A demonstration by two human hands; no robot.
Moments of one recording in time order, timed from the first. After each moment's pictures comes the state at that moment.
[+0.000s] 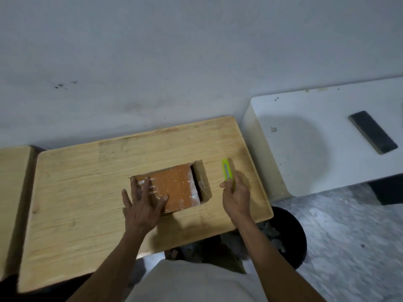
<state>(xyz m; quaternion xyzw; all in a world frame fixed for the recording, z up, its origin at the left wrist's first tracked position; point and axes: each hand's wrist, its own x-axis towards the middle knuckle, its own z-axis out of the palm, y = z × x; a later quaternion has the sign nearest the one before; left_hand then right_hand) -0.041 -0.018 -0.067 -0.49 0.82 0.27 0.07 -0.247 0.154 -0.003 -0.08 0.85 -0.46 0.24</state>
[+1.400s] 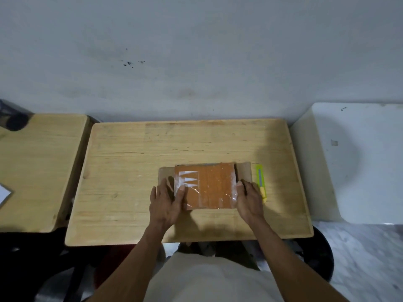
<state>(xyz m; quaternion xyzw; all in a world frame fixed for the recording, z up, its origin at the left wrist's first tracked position) 0.001 -0.024 -0.069 -0.59 0.70 0.40 -0.04 -0.217 0.106 -0.054 -0.20 0.89 -0.27 0.32</state>
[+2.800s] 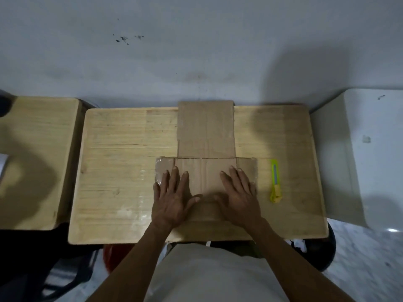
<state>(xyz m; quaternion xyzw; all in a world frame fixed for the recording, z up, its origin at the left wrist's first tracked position) 0.005 -0.047 -0.079 -0.44 0.85 0.24 0.17 -0.189 0.077 -0.076 -0.51 0.82 -0.03 0.26</state>
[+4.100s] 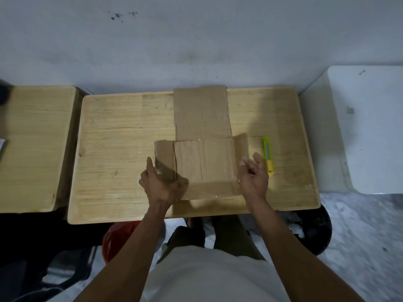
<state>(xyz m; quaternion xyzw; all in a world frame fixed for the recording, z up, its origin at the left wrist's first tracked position) 0.018 -0.025 -0.059 -0.68 0.60 0.42 -0.08 -0.182 0.103 -0.060 -0.03 0.80 -0.53 0.28</state>
